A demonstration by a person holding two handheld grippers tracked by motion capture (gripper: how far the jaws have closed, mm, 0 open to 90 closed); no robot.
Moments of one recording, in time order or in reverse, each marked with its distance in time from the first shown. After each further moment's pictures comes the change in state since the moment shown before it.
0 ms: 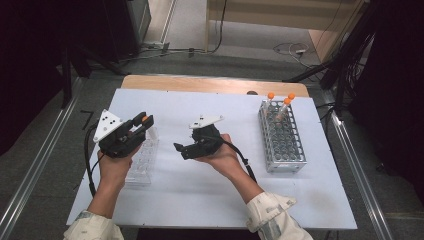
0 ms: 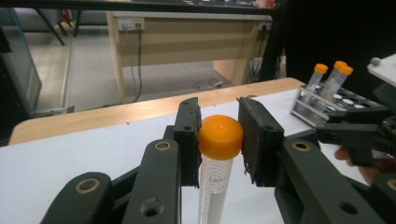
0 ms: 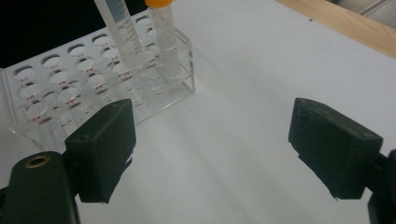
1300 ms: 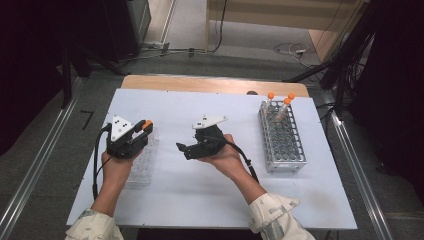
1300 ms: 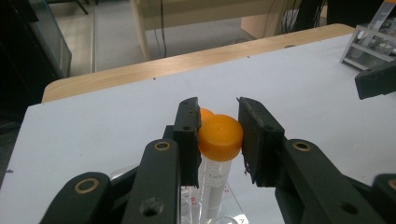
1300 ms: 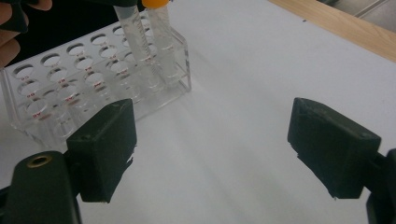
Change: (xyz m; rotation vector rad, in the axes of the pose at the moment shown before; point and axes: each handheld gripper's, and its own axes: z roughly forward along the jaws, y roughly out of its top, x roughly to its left) left arm 0.008 -0.032 0.024 0.172 0.096 0.073; right arm -0.003 -0.003 -0.006 -0.010 -0.006 -0.001
